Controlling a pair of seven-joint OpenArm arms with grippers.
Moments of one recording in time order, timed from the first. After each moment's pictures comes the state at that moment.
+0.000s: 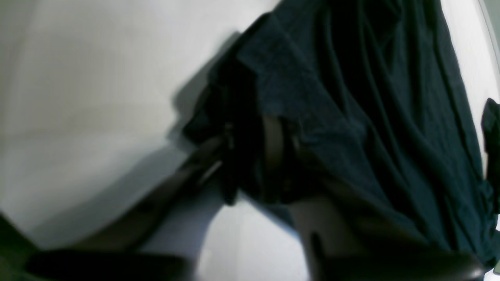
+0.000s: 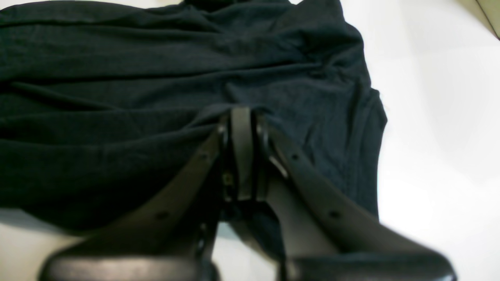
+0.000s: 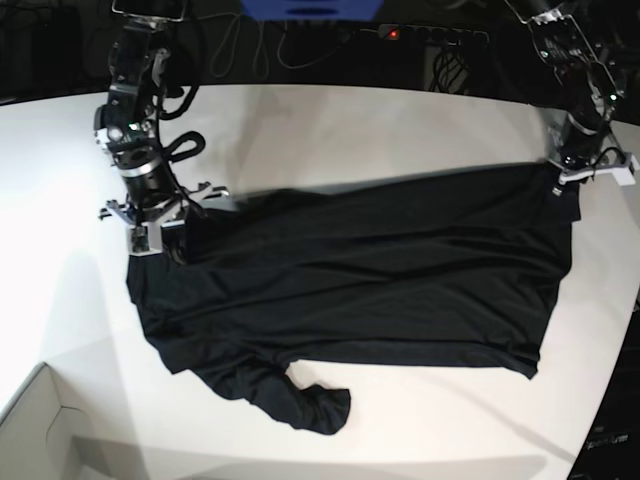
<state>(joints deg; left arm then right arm) 11.3 -5.1 -41.8 86.9 -41.1 -1.6 39.6 -10.6 -3.1 17.4 94.0 -4.4 24.5 -12.3</state>
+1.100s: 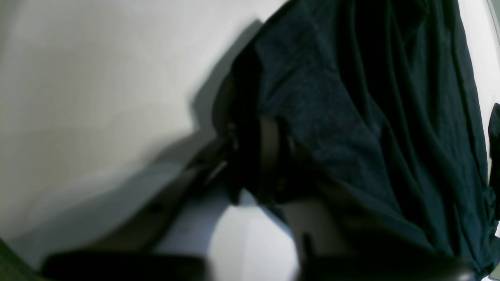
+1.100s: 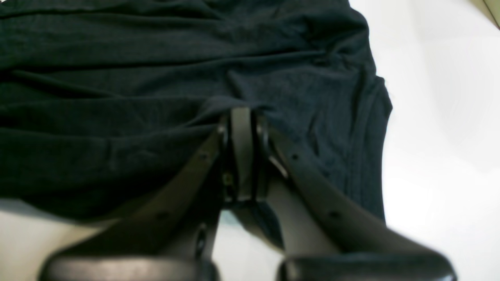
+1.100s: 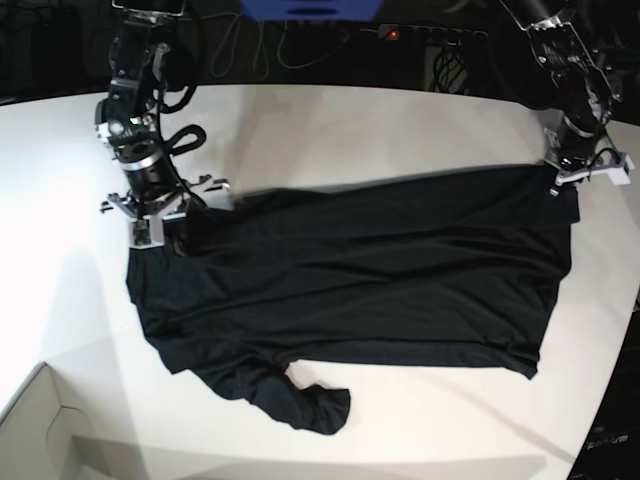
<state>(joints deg) 9.2 -5.2 -42.0 82.6 -40.8 -1.9 39.0 -11.9 -2.7 17.1 94.0 -4.4 24.6 -12.5</state>
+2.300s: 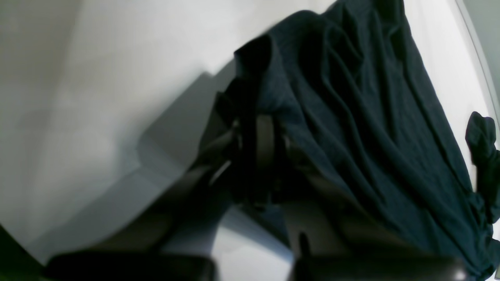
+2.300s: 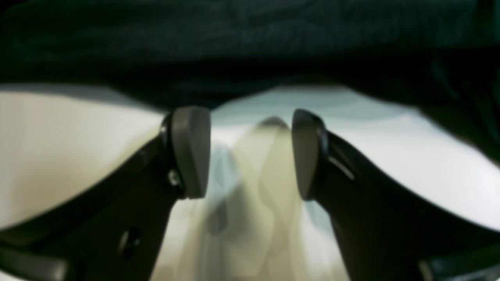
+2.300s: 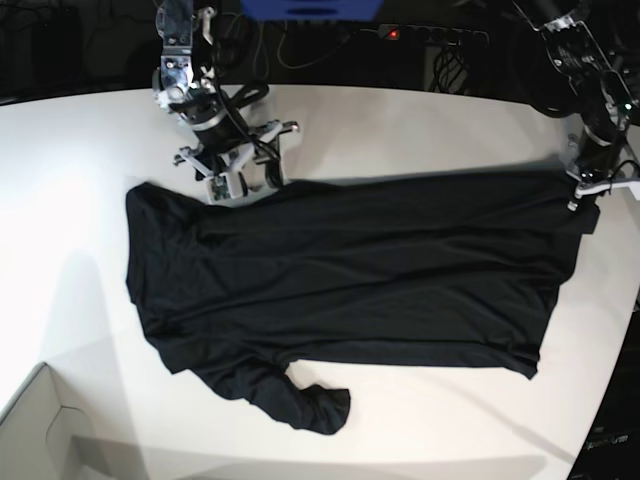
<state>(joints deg) 9.7 -7.5 -42.2 89.3 -41.1 -1.6 39.8 -18.6 -8.4 6.9 91.1 -4.3 24.1 -20.1</state>
